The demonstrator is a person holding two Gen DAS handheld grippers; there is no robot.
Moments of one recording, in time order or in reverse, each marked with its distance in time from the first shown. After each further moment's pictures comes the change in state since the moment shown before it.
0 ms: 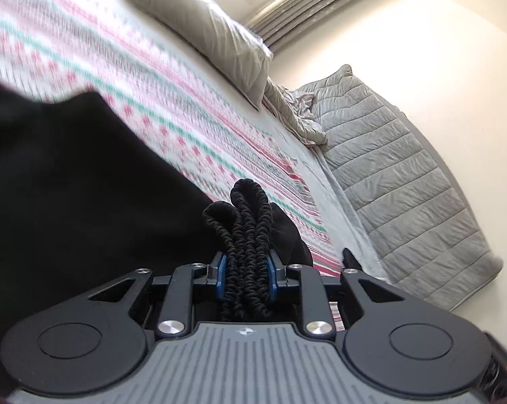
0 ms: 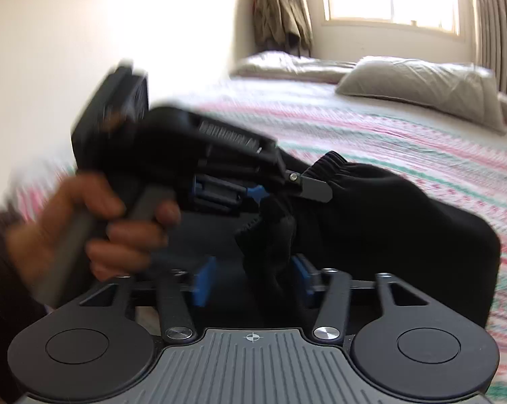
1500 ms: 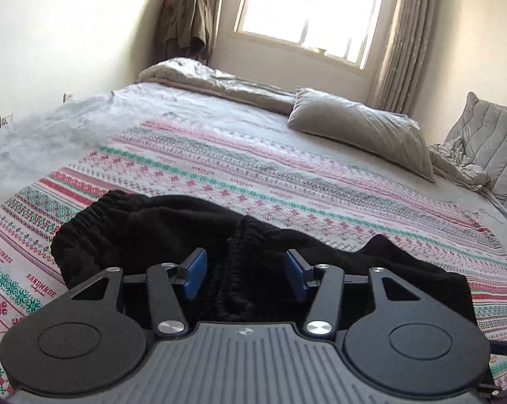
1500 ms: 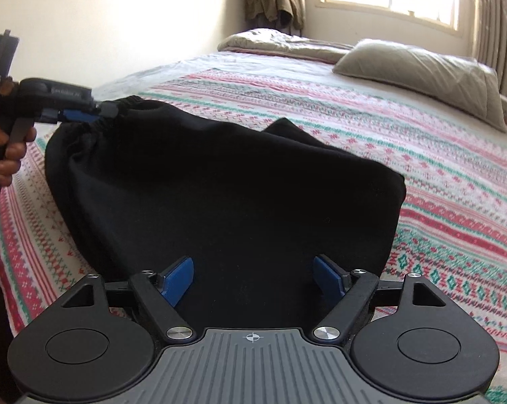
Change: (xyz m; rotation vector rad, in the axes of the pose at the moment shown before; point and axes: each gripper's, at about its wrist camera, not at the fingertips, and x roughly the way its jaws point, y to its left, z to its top) left arm -0.166 0.056 0.019 0.273 -0.353 0.677; right arm 0.070 0.030 -0.002 -0.092 0.098 -0.130
